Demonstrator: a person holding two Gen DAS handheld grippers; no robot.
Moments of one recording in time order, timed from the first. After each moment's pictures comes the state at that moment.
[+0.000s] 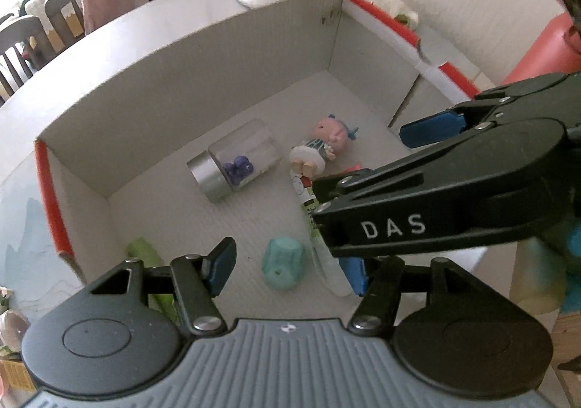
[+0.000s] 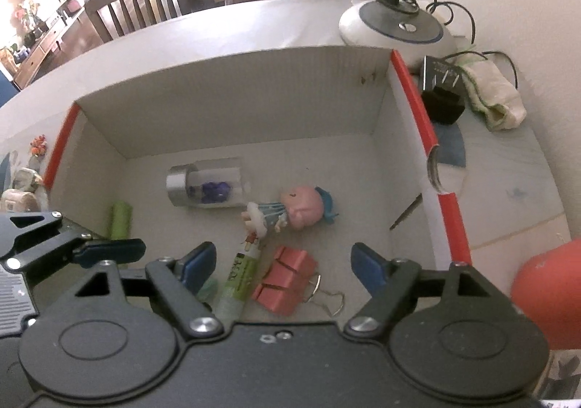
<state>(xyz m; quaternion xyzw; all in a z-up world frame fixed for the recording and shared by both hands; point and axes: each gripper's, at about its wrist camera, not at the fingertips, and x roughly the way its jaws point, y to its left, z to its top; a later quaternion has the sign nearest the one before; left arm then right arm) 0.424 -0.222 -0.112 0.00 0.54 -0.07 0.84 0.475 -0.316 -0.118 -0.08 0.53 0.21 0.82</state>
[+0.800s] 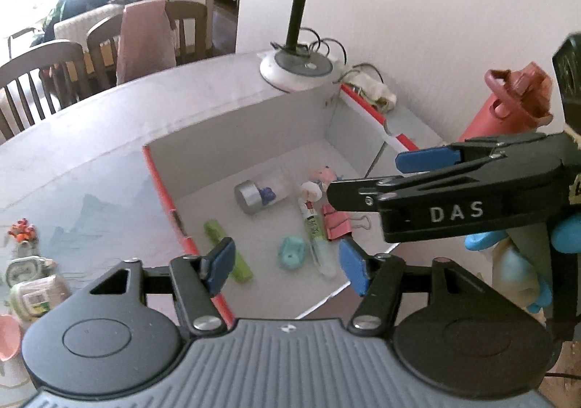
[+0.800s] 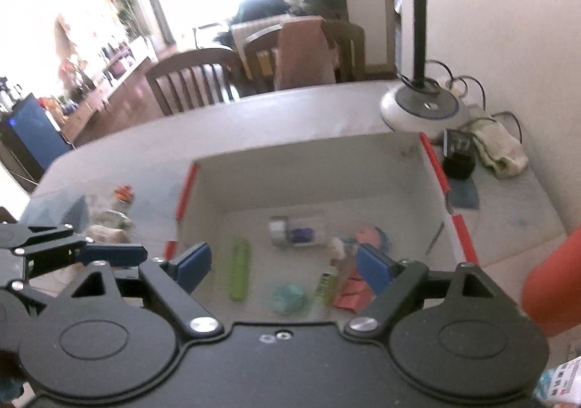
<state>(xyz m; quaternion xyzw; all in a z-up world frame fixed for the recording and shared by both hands) 0.343 -0.168 -0.033 -0.06 0.44 -0.07 0.89 0.393 -0.313 -0.039 -0.01 0.41 0.28 0.87</state>
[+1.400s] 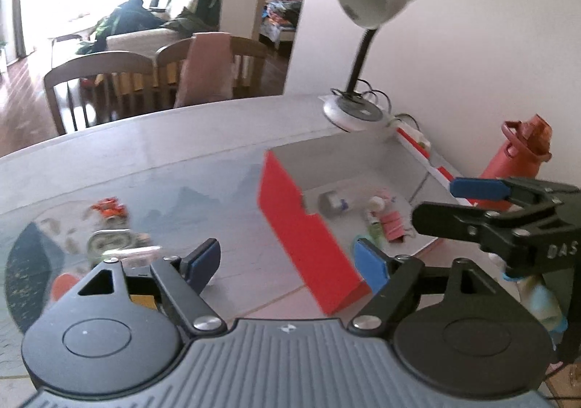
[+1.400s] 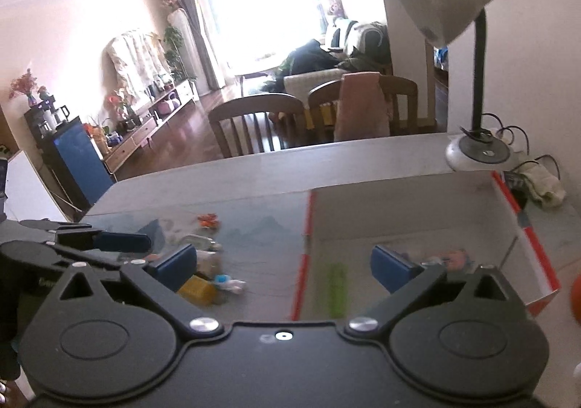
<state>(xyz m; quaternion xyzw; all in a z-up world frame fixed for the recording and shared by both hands) 0.244 -0.060 -0.010 -0.10 0.37 -0.01 0.92 0.304 -0.245 -0.016 0.01 0.33 0.33 0.88</state>
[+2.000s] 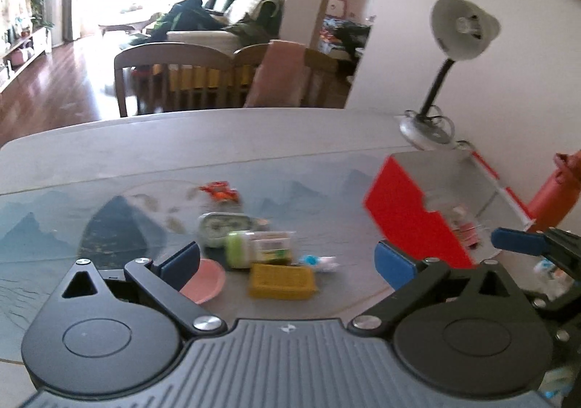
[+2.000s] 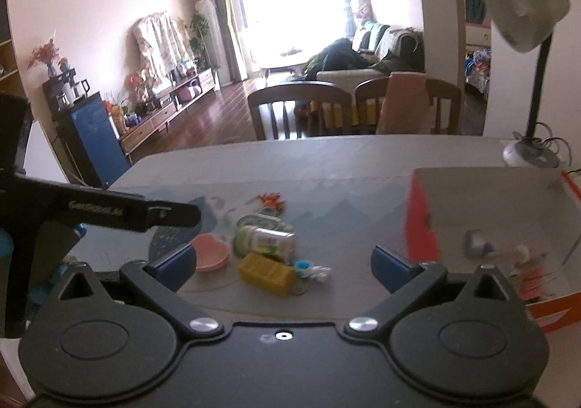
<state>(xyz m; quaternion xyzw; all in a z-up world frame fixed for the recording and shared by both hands) 0.190 0.066 -0.036 -0.13 0.35 0.06 0.92 0.250 -0.137 -0.047 -0.02 0.32 0.35 0.88</state>
